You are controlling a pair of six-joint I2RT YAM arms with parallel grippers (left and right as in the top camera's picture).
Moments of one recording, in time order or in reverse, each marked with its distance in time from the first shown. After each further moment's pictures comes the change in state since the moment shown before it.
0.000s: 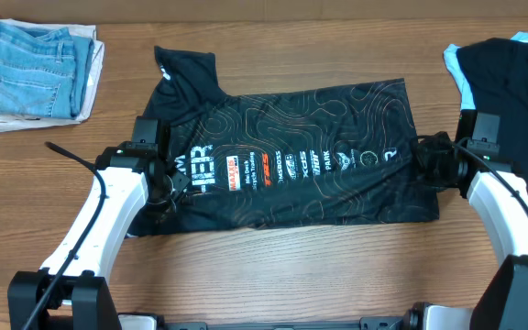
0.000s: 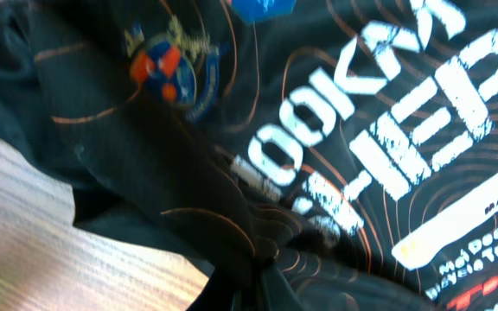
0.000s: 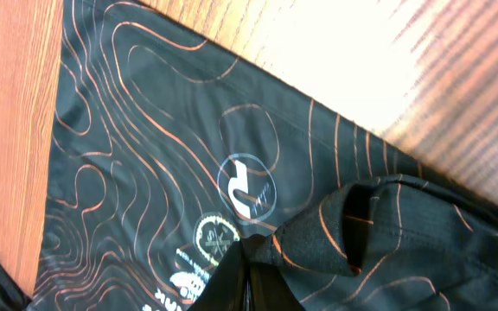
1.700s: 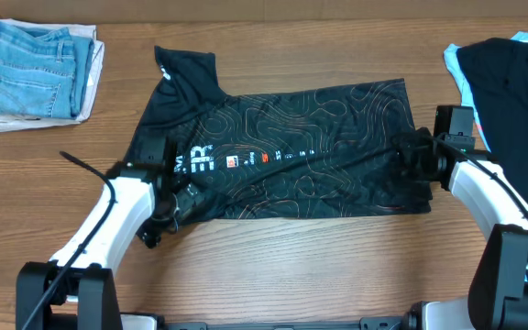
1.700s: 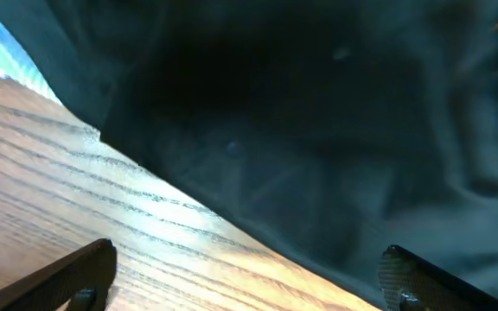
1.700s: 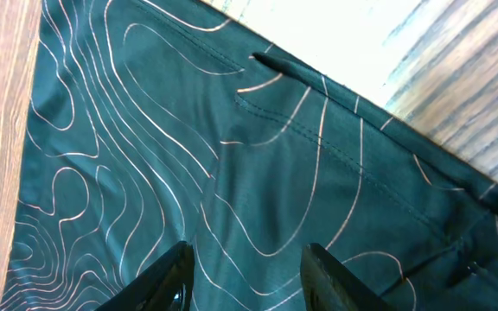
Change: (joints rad) left arm -0.020 0.010 -0.130 0.050 0.000 0.113; right arm 0.081 0.120 0.000 0.123 0.042 0.017
